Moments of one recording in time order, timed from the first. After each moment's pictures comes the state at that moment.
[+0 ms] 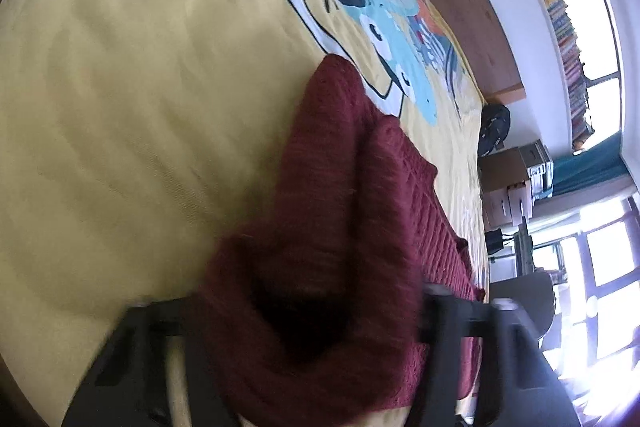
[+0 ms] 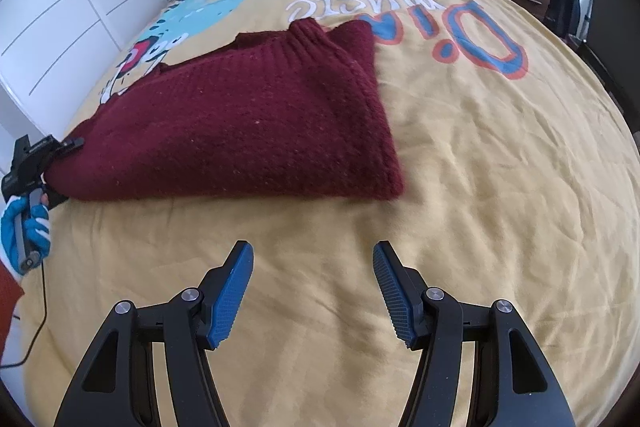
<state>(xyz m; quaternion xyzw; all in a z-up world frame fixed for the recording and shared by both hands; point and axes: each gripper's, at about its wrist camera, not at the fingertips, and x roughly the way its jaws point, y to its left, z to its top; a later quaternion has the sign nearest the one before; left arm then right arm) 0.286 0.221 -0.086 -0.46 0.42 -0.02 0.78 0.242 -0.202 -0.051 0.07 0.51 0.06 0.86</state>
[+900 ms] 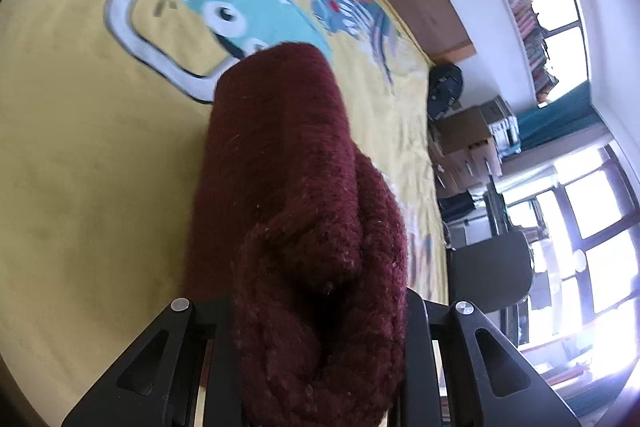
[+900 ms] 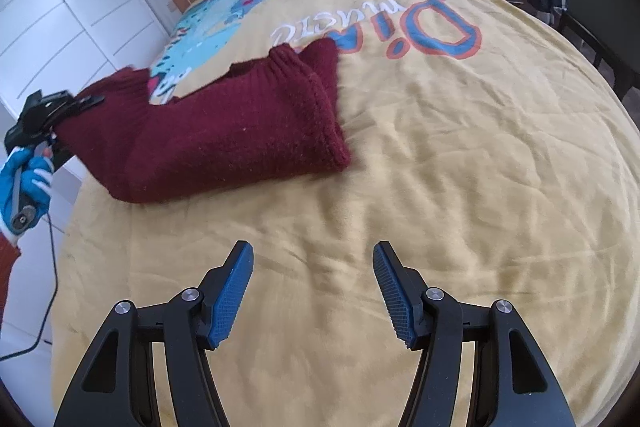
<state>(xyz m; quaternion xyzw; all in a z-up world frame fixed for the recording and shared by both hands) 0.331 0.086 0.039 -0.41 0.43 -0.11 0.80 0.185 -0.252 -0.022 0.14 0.47 0.07 0.87</state>
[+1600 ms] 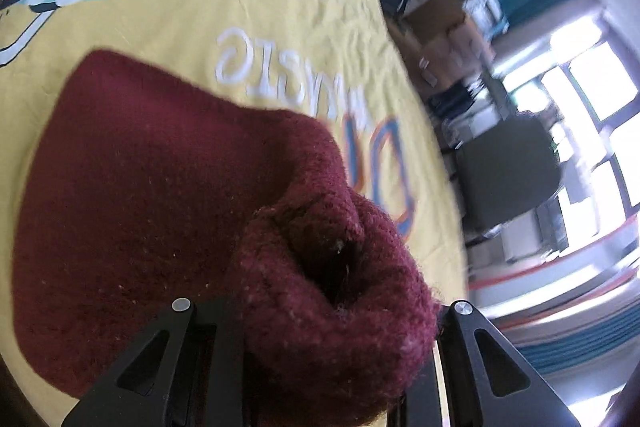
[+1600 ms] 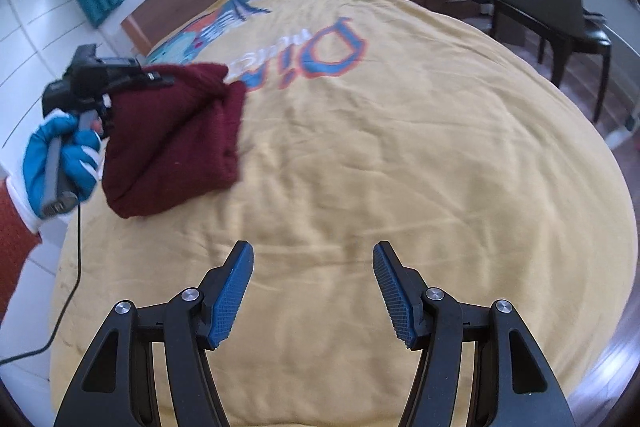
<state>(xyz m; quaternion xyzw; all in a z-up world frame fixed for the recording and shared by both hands) 0.387 -0.196 0.019 -0.24 0.52 -0.18 0.80 0.111 -0.365 -0.012 0.19 0.44 -0.02 0.88</state>
